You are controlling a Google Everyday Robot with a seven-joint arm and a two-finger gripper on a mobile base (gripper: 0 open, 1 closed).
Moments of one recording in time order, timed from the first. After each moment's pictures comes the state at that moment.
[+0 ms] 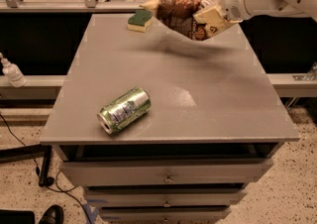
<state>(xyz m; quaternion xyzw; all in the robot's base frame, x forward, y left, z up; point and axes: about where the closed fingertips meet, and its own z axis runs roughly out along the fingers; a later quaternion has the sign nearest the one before) 0.743 -0.153 0.965 -0.46 0.70 0.05 0.54</state>
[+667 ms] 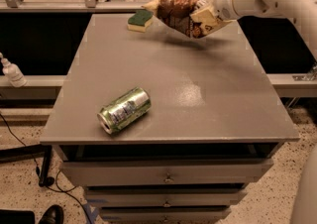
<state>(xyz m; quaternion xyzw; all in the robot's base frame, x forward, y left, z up) 0.796 -0.155 0.943 -0.45 0.71 0.03 0.54</state>
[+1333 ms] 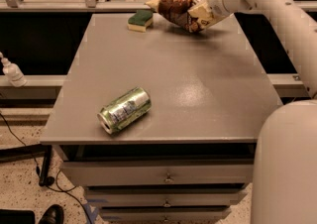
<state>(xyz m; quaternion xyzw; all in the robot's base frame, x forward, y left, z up) 0.861 -0.160 0.928 -0.45 0.71 -0.02 0.55</state>
